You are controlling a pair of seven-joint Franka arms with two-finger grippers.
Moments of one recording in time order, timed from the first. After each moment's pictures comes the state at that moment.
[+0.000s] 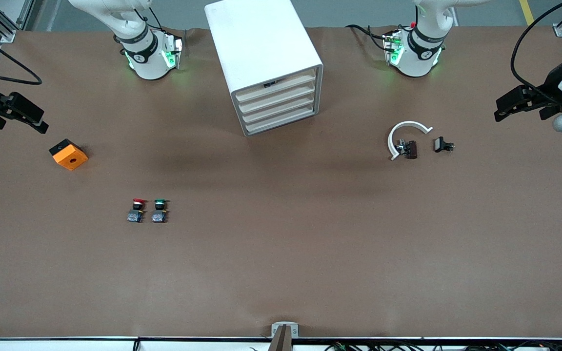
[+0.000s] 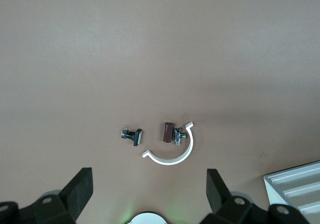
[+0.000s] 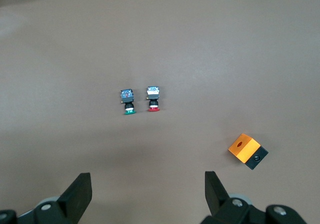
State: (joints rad) left arm 0.03 0.01 -0.10 -1.50 0.00 1.43 -0.10; right arm -0.02 -0.06 0.03 -1.59 0.01 1.60 0.14
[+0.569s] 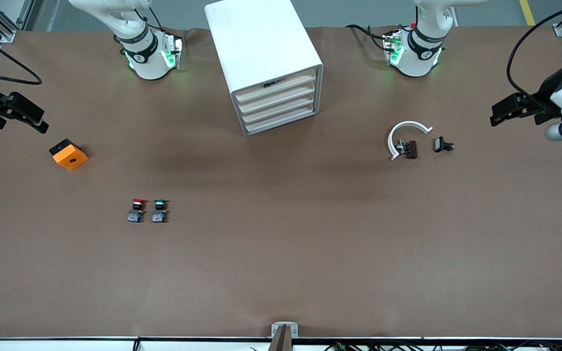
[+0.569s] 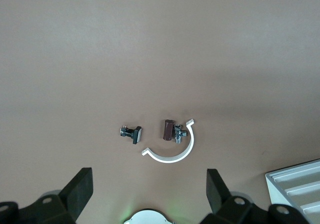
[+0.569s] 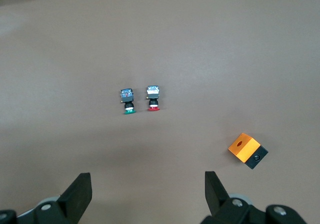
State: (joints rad) left arm 0.03 0.06 -0.11 -1.50 0.00 1.43 -0.10; right arm -0.02 -0.06 0.03 -1.59 0.01 1.60 0.14
